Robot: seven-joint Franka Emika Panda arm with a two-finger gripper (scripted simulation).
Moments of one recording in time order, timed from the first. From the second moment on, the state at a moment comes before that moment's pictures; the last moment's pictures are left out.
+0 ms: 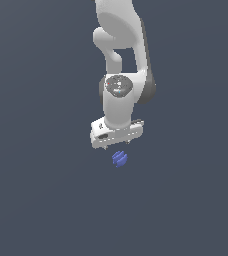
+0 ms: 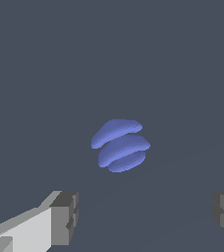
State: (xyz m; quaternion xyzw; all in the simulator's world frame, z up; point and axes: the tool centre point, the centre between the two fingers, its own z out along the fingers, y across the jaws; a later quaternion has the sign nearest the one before) arm 0.016 0.012 0.135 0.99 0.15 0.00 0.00
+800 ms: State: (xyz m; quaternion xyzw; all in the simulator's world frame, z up) arm 0.035 0.027 0.094 0.95 0.32 0.00 0.00
